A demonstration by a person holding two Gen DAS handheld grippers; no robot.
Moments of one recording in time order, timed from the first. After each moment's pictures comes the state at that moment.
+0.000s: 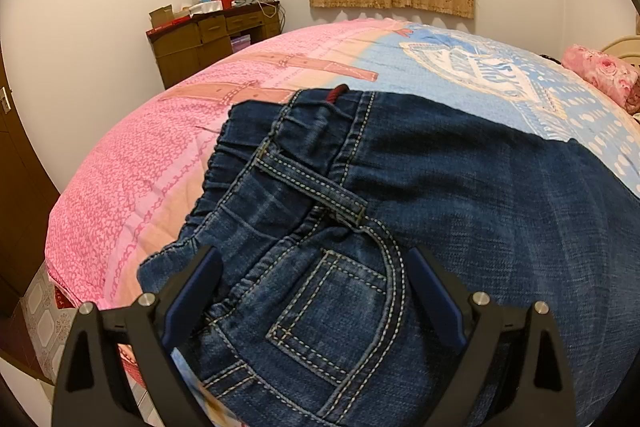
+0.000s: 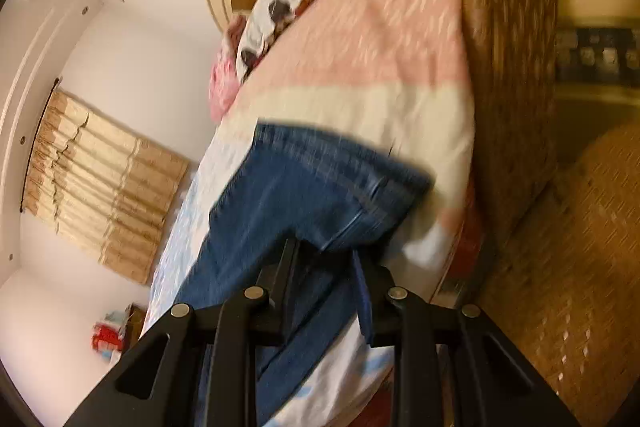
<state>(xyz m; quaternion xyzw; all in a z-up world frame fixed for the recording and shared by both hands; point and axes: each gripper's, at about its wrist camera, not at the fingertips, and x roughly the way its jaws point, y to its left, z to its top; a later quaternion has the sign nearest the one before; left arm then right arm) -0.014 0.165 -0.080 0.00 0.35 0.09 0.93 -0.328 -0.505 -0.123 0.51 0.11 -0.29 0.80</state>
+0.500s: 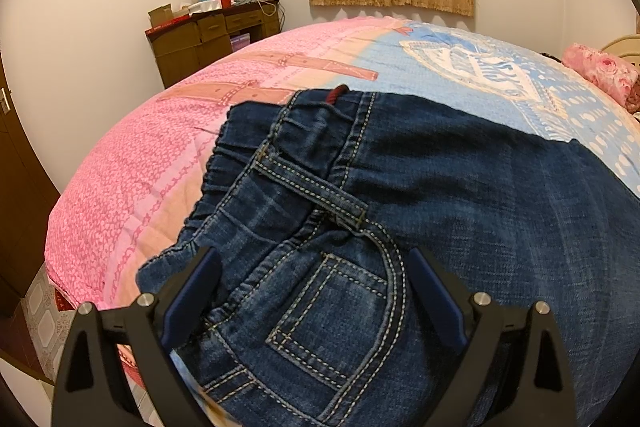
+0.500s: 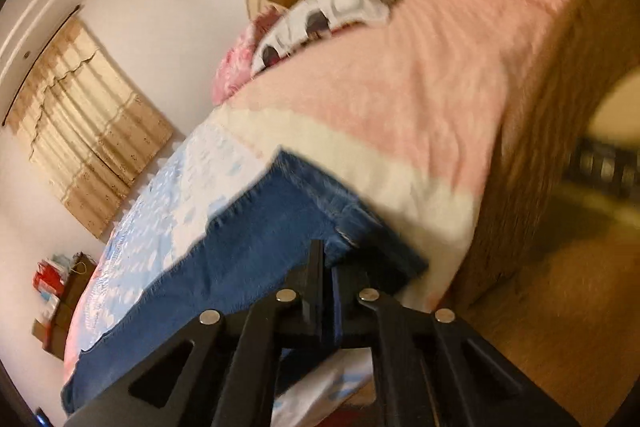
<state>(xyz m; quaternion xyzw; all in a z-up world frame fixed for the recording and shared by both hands) -0.010 0.166 -0.079 0.01 0.36 0.09 0.93 -0.321 -0.512 -0.072 0.38 0.18 -0.31 0.85</state>
